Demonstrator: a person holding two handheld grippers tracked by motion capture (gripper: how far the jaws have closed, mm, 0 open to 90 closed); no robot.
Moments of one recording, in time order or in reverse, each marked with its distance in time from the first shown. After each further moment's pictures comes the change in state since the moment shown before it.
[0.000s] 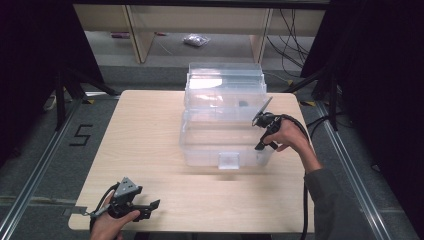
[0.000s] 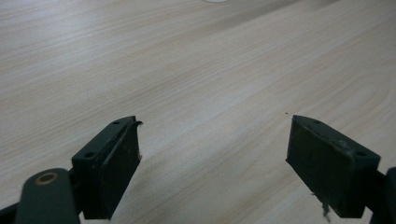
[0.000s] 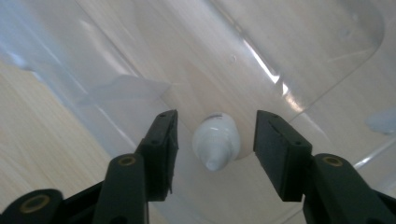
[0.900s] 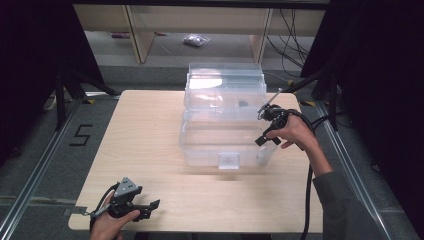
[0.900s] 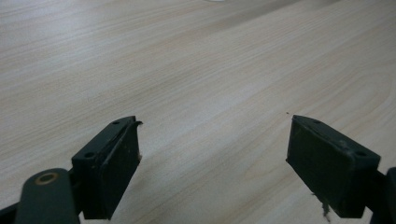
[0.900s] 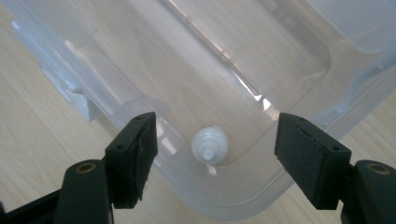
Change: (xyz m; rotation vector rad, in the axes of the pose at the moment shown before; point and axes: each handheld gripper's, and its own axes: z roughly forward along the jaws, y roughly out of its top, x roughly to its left) left arm 0.000 0.000 0.000 -0.006 0.003 -0.007; right arm 0.008 -0.007 -0.036 -0.133 -0.042 0.033
